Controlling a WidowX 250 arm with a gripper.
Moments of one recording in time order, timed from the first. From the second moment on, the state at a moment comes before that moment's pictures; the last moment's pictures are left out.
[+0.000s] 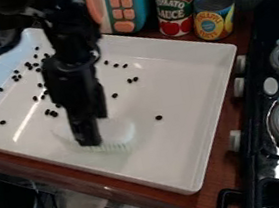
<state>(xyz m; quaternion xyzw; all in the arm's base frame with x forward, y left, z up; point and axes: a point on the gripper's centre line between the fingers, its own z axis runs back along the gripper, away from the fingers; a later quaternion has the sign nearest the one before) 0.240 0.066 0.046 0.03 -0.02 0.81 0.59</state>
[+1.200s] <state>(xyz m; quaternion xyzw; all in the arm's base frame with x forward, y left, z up) 0.285 0.126 0.025 0.03 -0.02 0.83 0.56</state>
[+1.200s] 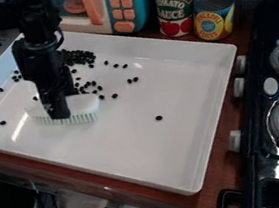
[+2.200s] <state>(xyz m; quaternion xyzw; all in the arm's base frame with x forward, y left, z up) 0.359 0.151 0.025 0.00 -0.05 0.83 0.56</state>
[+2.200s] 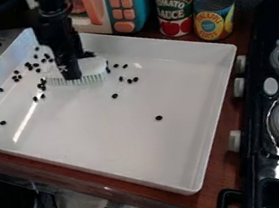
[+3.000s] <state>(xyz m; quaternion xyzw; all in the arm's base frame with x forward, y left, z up) 0.342 0.144 0.101 -0.08 -0.01 0.84 0.53</state>
